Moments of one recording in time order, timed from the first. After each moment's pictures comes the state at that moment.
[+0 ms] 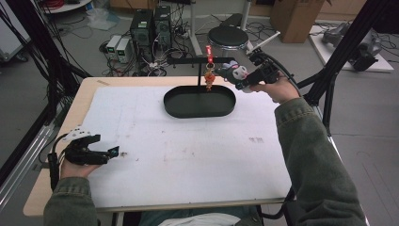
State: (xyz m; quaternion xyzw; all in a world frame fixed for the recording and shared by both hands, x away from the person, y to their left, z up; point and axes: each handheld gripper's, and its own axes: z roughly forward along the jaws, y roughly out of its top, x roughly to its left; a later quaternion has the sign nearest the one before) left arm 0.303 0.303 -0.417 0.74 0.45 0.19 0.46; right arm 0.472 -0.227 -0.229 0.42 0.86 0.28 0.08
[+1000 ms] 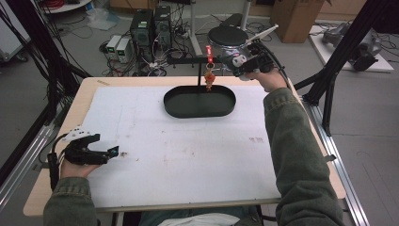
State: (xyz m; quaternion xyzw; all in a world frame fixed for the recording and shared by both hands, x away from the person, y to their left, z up) left arm 0.303 0.304 -0.417 0.74 0.45 0.19 0.46; right arm 0.522 -0.226 -0.239 0.47 0.82 0.31 0.11
